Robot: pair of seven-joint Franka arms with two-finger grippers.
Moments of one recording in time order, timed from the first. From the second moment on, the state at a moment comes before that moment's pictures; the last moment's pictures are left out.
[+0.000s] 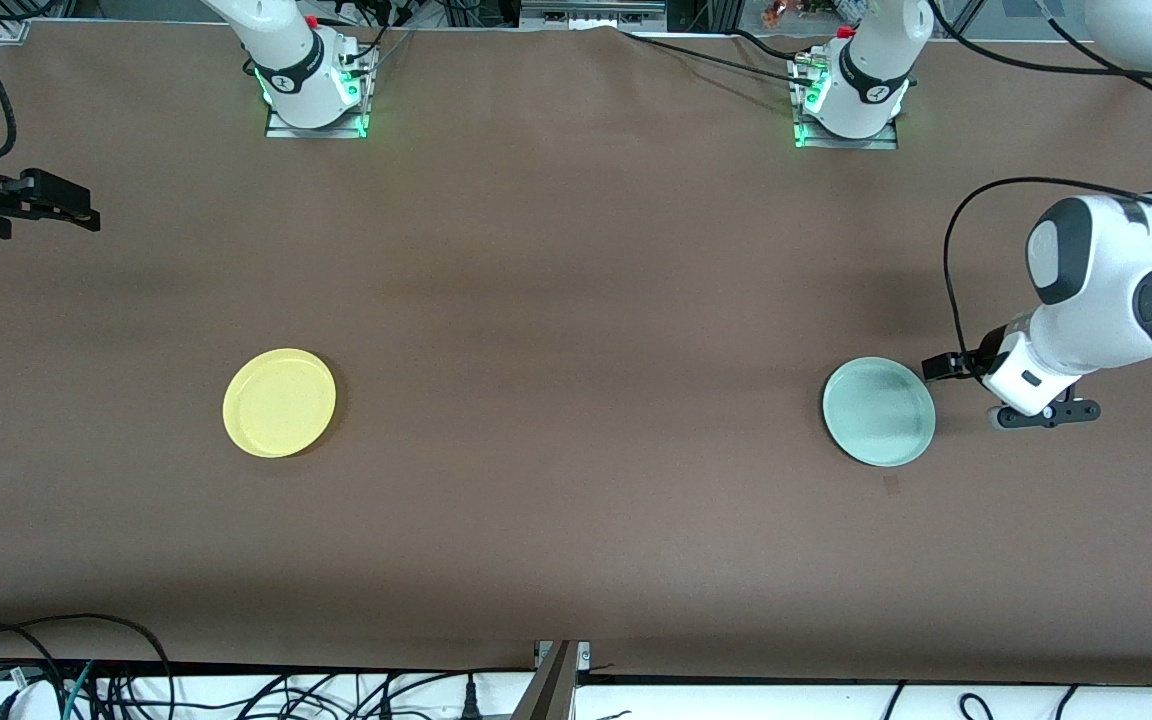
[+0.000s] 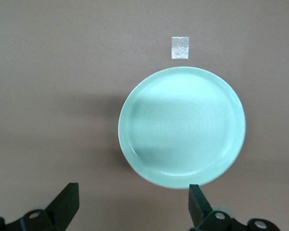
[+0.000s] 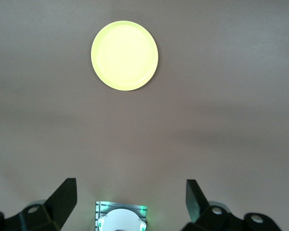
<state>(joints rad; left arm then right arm) 0.14 0.36 -0.09 -1.90 0.04 2.15 -0.09 0.05 0.10 -0.10 -1.47 -0.02 1.38 -0.15</state>
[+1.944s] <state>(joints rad) 0.23 0.55 -0.11 -1.93 0.09 2.37 0.00 0.04 0.10 -0.10 -1.47 -0.02 1.38 -0.15</state>
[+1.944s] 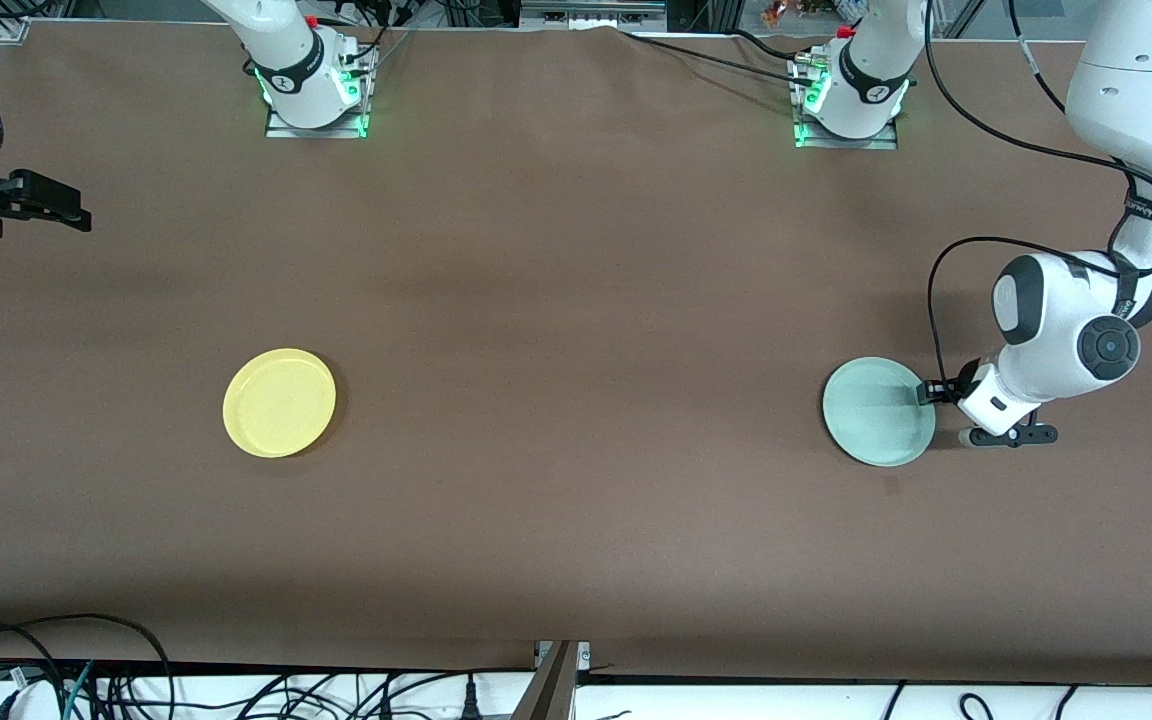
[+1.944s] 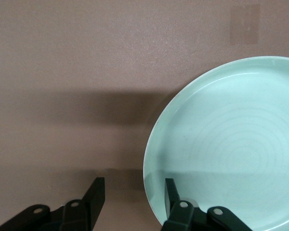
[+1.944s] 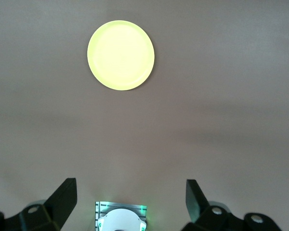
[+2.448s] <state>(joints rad) 0.23 0.56 -0.11 -1.93 0.09 2.37 0.00 0.04 0.10 -0.10 -1.47 -0.02 1.38 -0.15</state>
